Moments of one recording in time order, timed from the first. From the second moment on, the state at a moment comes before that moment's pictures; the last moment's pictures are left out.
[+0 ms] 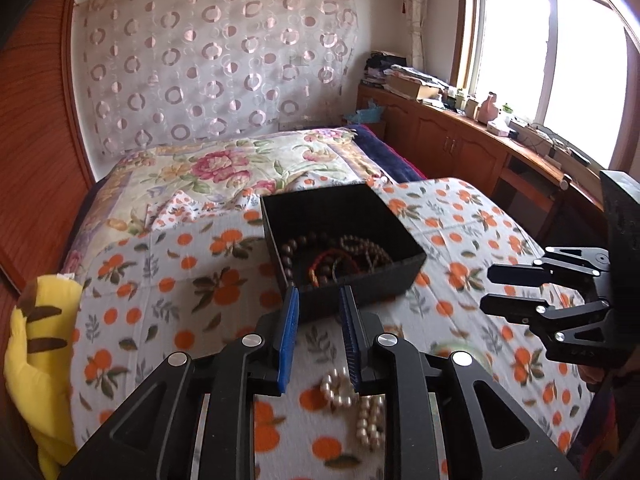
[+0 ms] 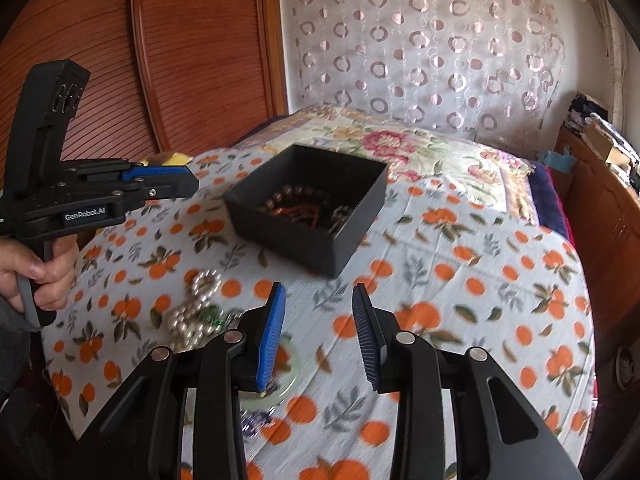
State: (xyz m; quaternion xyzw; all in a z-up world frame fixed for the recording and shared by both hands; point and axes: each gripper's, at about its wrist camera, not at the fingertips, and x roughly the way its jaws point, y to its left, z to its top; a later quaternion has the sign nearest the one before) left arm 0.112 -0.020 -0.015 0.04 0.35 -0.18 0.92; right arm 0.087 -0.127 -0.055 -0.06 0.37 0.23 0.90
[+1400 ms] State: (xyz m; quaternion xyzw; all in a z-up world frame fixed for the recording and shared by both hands) left arm 0.114 -0.028 -0.086 0.05 0.44 -0.20 0.87; right arm 0.091 -0.129 -0.099 -0.07 0.43 0.22 0.87
